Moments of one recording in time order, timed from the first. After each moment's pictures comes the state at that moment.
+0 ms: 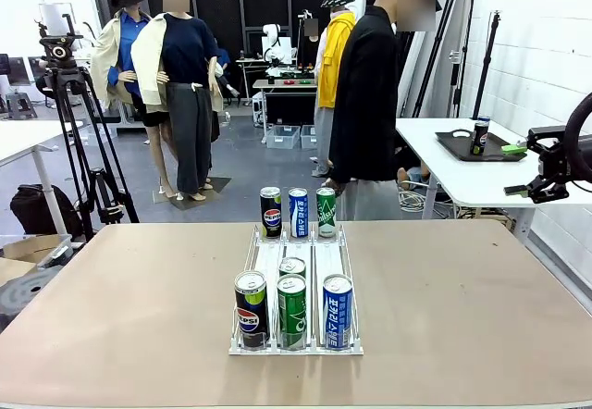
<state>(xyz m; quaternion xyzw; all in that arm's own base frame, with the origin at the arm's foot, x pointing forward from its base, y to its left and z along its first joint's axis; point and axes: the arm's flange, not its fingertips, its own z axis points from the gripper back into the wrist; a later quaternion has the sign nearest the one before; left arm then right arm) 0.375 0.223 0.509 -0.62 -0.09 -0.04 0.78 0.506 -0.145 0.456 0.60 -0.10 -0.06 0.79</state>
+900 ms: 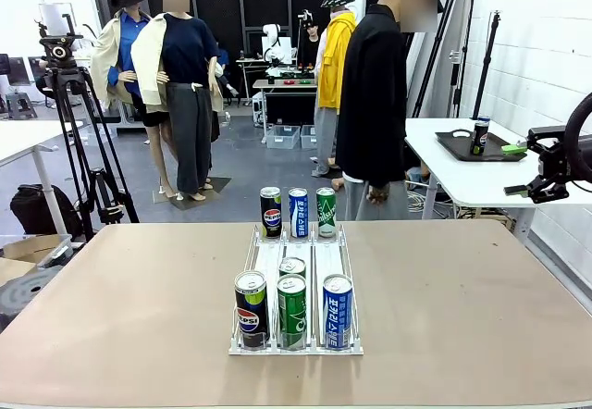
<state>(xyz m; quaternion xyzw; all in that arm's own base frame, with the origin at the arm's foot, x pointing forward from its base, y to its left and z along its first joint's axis) 0.375 0.223 0.509 -0.62 -0.09 -0.04 0.78 0.506 -0.145 0.456 0.60 -0.10 -0.06 0.79</state>
